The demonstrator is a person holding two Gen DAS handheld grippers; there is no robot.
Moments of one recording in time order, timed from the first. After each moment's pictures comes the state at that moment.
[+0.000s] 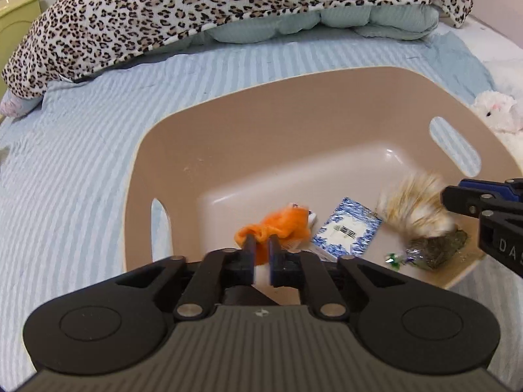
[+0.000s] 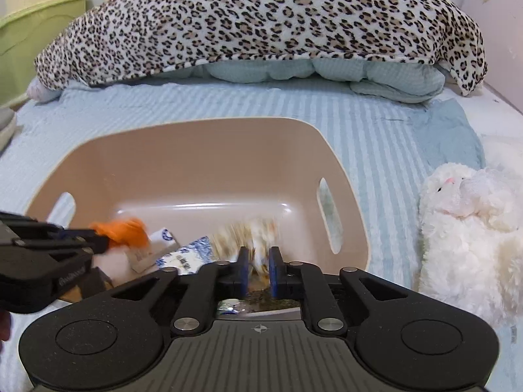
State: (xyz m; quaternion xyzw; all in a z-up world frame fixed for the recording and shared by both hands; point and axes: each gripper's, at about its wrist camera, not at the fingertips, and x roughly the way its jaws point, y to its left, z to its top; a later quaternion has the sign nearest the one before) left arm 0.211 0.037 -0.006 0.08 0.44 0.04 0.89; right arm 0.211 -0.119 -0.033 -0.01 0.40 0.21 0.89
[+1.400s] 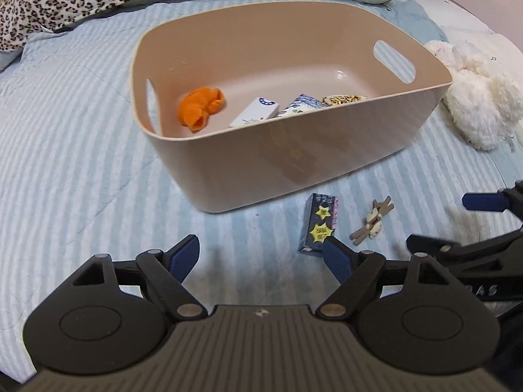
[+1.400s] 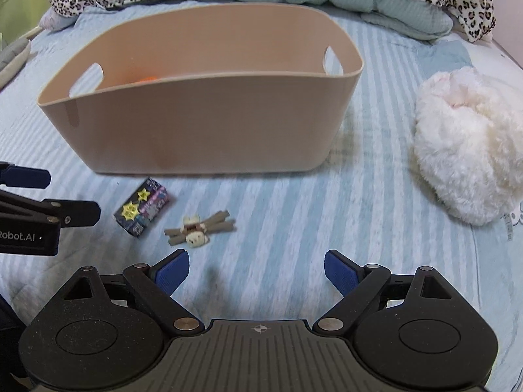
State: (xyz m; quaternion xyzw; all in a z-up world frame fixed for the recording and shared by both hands) left arm 0.117 0.044 -0.019 0.04 0.50 -0.02 0.86; right arm 0.124 -0.146 -0.075 -0.08 0.51 0.22 0.83
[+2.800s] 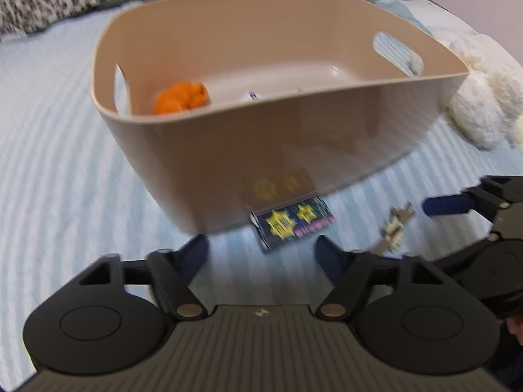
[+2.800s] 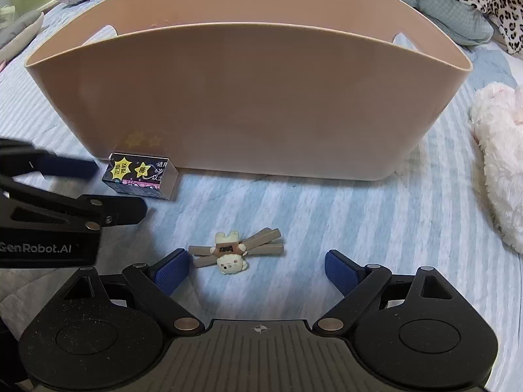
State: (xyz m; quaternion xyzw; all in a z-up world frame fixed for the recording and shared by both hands) left arm 0.141 0.061 -0.060 0.04 0.48 -0.06 0.88; right arm 0.138 -0.094 -0.111 -0.11 0.51 0.26 0.82
